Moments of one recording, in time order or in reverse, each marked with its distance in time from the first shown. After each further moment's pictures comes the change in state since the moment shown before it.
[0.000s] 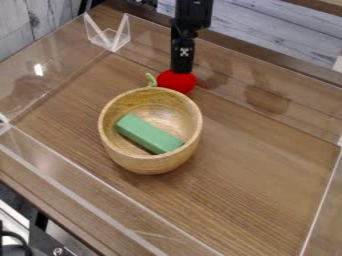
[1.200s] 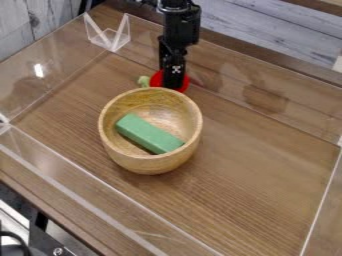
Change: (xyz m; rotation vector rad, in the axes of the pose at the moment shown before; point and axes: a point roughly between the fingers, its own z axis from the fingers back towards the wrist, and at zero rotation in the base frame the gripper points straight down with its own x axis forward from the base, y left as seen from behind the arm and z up) arm -0.016 0.008 -0.020 0.040 -0.030 0.124
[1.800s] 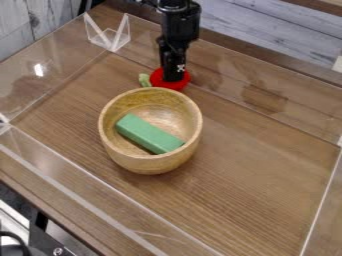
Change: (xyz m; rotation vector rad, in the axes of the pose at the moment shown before) arm 0.014 -0.003 -0.004 0.020 -0.028 0.072
